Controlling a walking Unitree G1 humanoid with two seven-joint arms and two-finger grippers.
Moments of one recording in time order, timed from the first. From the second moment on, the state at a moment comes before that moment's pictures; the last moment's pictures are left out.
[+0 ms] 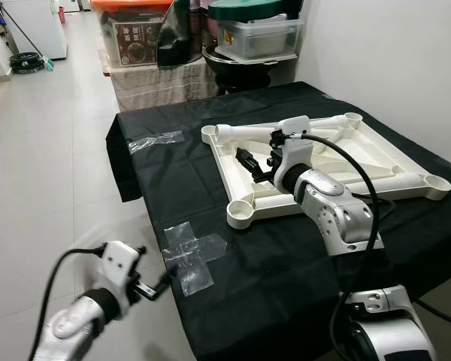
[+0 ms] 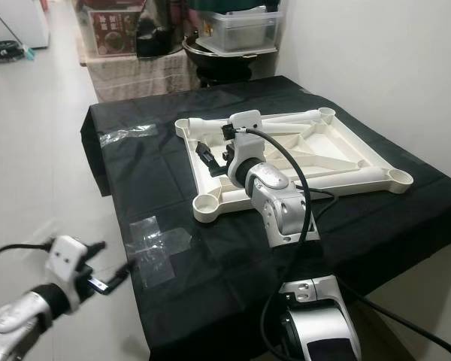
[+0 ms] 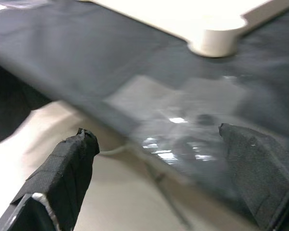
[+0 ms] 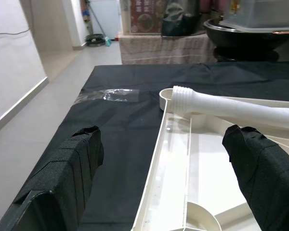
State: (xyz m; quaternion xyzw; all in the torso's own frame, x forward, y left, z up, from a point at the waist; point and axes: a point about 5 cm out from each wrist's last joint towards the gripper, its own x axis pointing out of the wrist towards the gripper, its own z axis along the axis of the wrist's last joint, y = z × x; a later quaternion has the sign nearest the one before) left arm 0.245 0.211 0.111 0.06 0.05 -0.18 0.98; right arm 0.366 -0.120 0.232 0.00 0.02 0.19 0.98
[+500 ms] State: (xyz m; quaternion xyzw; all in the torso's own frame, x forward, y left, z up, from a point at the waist) left arm 0.247 0.213 0.118 0.02 0.01 -0.07 1.00; right arm 0.348 -0.100 0.224 0.08 0.00 0.21 0.97
